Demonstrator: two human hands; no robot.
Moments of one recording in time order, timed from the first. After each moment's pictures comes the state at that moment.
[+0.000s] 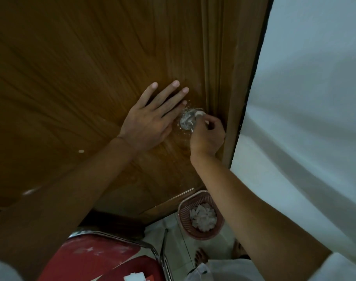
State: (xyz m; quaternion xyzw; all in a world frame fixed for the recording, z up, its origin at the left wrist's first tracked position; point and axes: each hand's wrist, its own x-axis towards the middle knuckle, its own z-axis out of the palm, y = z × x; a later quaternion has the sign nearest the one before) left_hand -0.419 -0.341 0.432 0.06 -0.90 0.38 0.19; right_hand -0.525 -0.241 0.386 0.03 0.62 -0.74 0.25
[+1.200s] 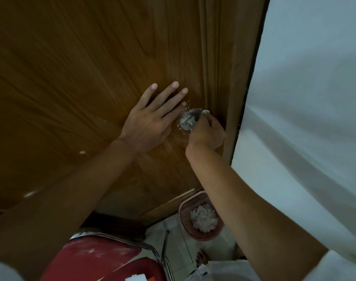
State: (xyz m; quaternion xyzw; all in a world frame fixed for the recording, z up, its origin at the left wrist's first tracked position) left_hand -0.420 -0.338 0.431 0.07 -0.91 0.36 0.19; right_hand -0.525 -0.243 0.403 0.13 0.57 -0.76 0.29
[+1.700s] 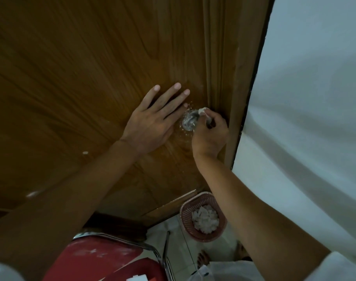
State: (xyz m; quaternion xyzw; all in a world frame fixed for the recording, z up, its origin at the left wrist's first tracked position) left_hand -0.418 -0.340 0.431 0.07 -0.91 0.36 0.20; right_hand -0.526 -0.247 0.376 -0.06 0.66 -0.74 0.14
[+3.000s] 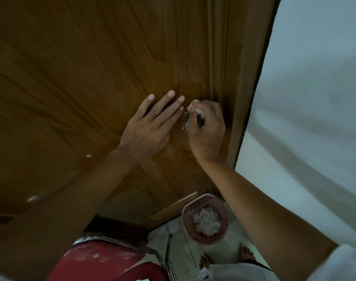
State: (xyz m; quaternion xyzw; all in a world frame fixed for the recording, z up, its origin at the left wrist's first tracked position) left_hand -0.396 -0.345 0.425 0.08 -0.90 0.38 0.20; right_hand -0.534 -0.255 0.369 -0.36 0.68 -0.63 -0.09
